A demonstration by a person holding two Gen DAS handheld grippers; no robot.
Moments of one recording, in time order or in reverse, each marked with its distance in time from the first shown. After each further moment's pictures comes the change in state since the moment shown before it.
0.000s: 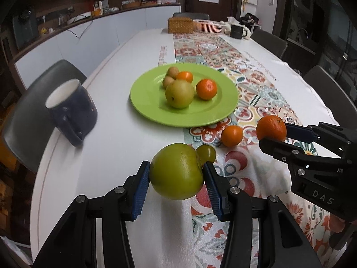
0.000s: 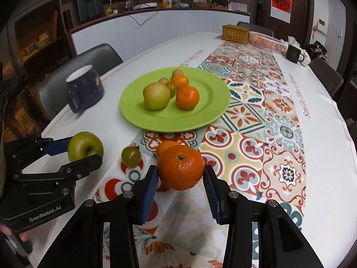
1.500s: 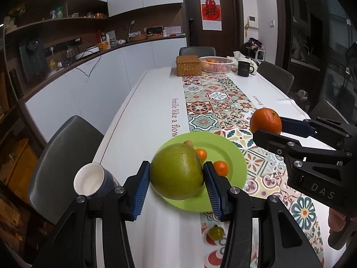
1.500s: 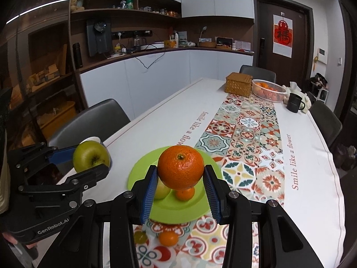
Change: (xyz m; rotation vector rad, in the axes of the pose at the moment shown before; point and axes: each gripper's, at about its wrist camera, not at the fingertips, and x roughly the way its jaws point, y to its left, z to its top) left arm -0.035 0.017 0.117 0.027 -0.181 0.068; right arm -0.039 -0.010 0.122 -0.033 -0.220 0.019
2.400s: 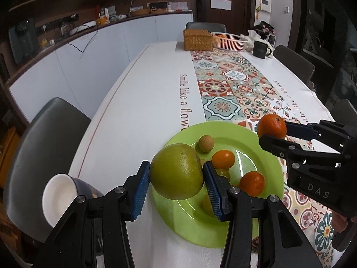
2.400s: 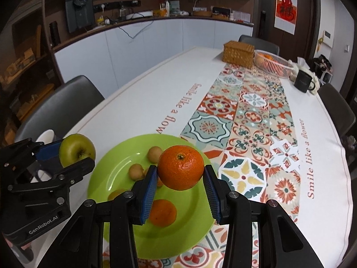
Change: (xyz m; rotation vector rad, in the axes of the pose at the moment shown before) left arm 0.124 0.023 0.011 -0.038 0.154 -0.004; right arm 0.127 -0.028 0.011 0.016 0.213 -0.037
